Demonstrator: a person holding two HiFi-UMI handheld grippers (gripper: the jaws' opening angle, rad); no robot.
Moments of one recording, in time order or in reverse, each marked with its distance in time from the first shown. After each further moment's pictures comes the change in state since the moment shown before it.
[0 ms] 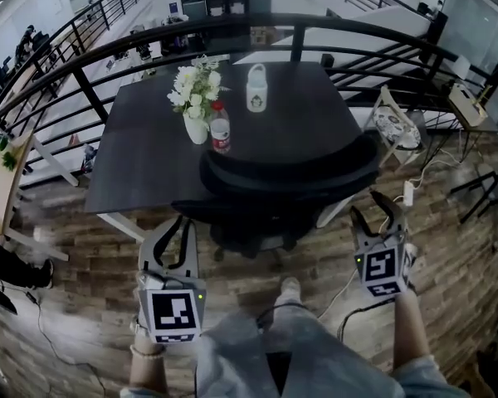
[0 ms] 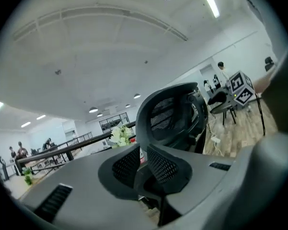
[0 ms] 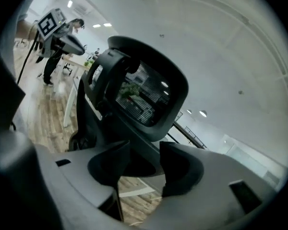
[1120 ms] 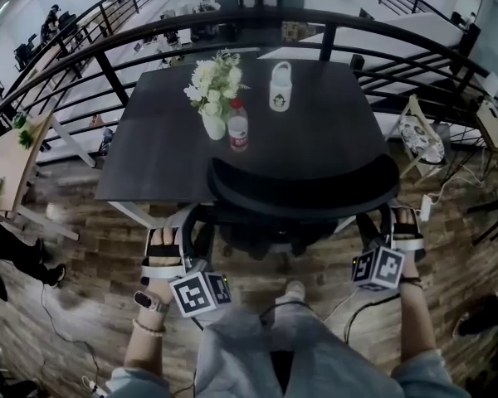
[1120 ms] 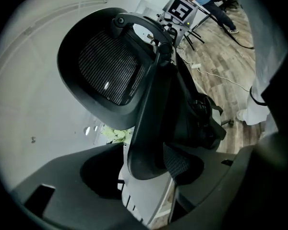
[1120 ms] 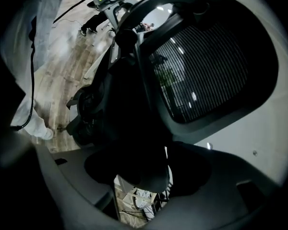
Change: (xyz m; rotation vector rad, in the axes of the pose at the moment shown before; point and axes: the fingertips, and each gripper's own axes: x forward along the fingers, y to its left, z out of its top) left arm 0.068 -0.025 -0.076 0.813 0.308 0.037; right arm 0.077 0.013 -0.025 -0.634 0.080 0.071
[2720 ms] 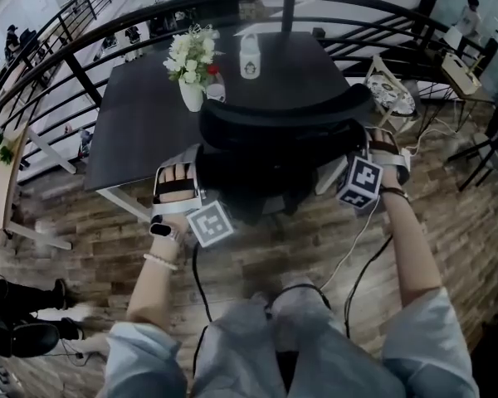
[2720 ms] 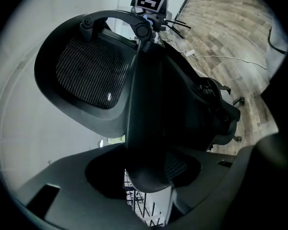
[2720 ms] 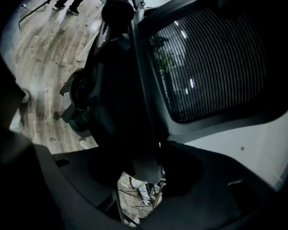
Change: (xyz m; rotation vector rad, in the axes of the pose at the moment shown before) left arm 0.031 0.008 0.008 0.216 -0.036 0.171; right arm 0.005 -0.012 -0.004 -0.025 0.222 -0.056
